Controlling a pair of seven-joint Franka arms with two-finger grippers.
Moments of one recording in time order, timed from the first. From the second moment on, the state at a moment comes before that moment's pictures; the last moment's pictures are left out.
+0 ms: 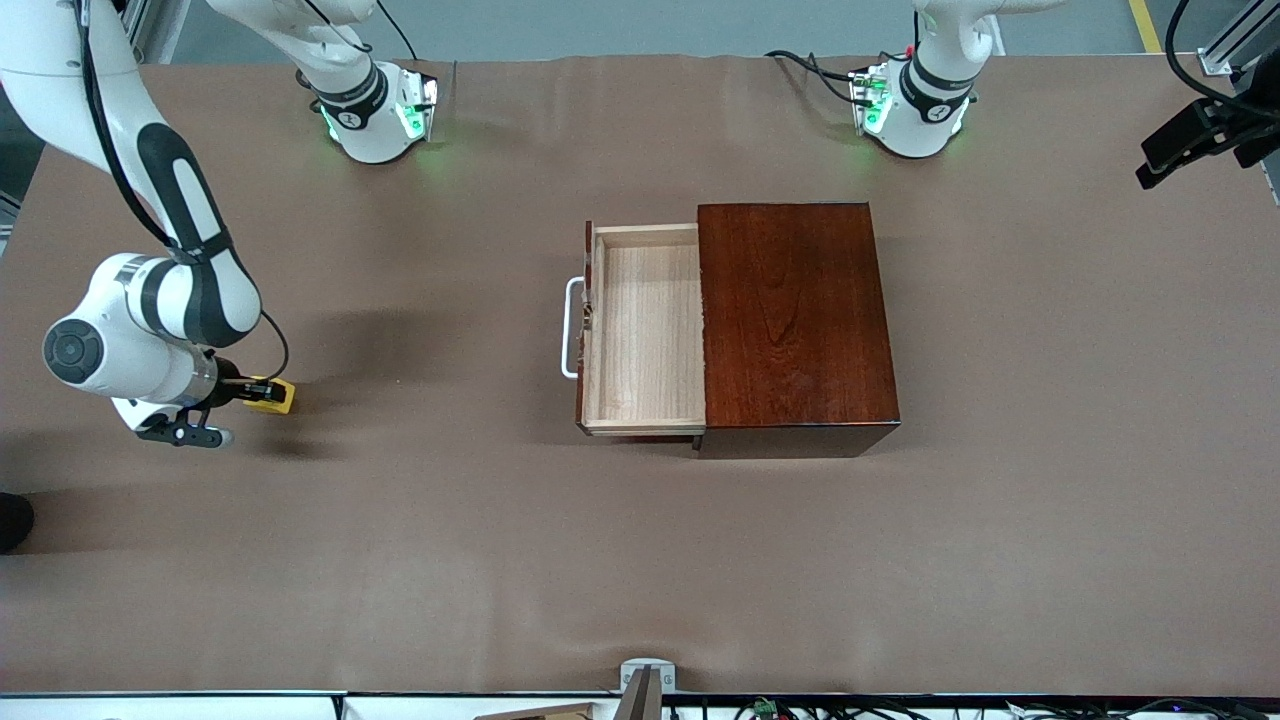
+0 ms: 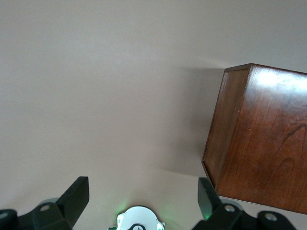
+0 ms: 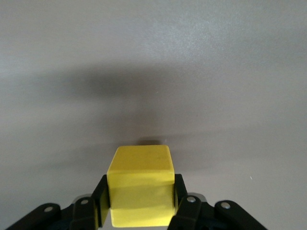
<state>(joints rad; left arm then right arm) 0.04 -0.12 -0.09 -1.50 0.05 1.35 -0.22 -0.07 0.43 -0.09 -1.99 0.02 2.25 -0.05</state>
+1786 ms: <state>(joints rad) 0.04 -0.13 -0.14 -1.51 0.05 1.35 -0.24 0.19 0.17 -0.07 -1.62 0.21 1.58 0.56</state>
